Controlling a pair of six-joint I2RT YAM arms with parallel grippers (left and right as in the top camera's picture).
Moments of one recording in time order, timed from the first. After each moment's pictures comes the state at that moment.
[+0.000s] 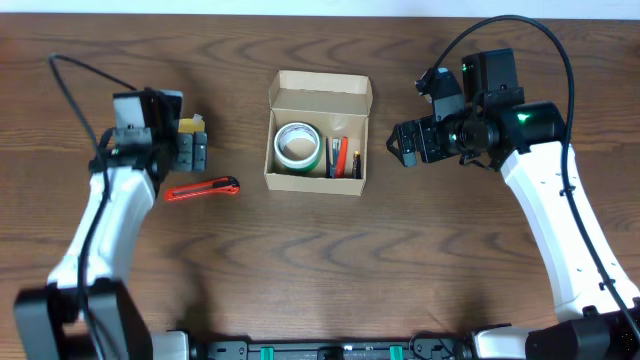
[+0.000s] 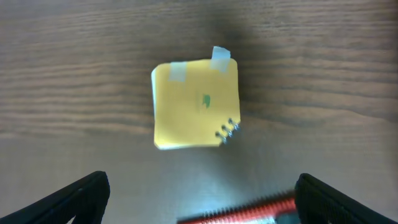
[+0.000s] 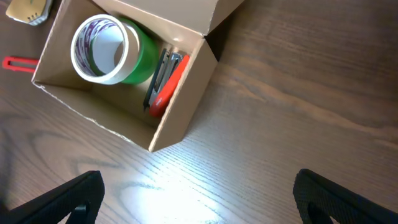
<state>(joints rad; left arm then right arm) 0.08 1.55 1.02 -0.45 -0.01 0.17 0.17 1.53 1.42 -1.00 -0.31 -0.06</state>
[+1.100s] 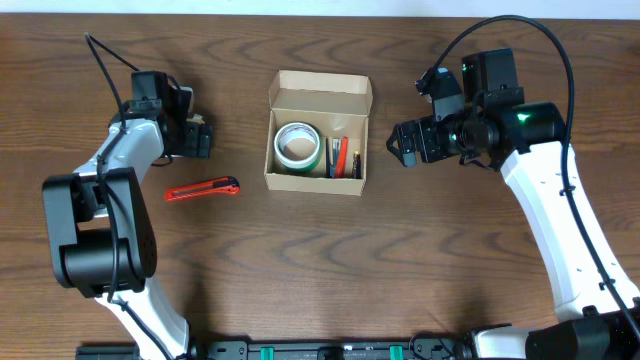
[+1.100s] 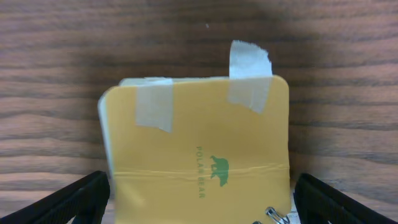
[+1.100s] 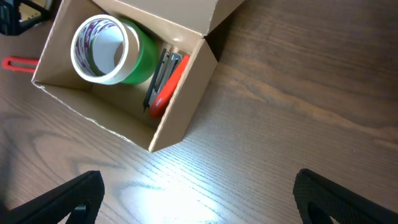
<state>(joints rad) 0.10 1.98 1.24 -0.43 0.02 0.20 0.17 1.53 1.42 -1.00 -0.31 -0.06</state>
